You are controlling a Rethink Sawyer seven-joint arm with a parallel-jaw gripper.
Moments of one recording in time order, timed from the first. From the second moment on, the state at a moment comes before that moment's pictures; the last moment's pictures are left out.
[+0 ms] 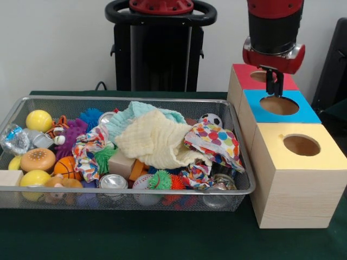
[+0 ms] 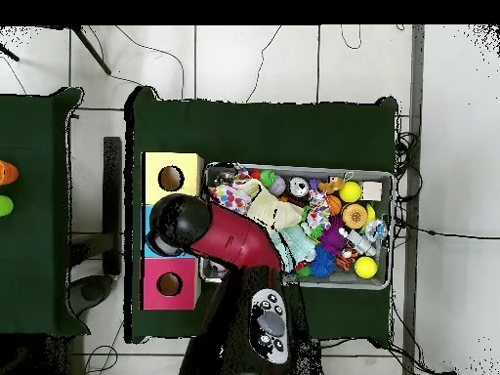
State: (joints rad) arm 0.03 -0.66 -0.09 1.75 0.46 0.74 1.98
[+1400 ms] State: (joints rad) arm -0.03 -0.94 -0.07 1.84 0.37 1.07 1.98
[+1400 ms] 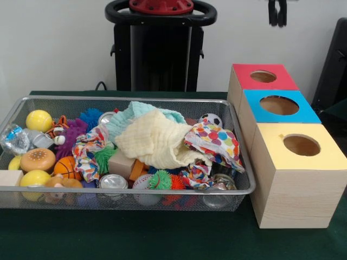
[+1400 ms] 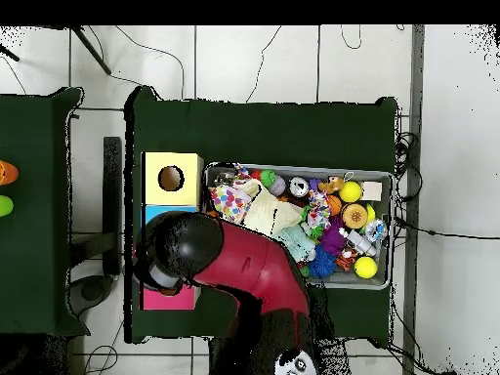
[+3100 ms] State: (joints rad) arm -0.28 -0.94 -0.04 1.91 0.18 0.82 1.98
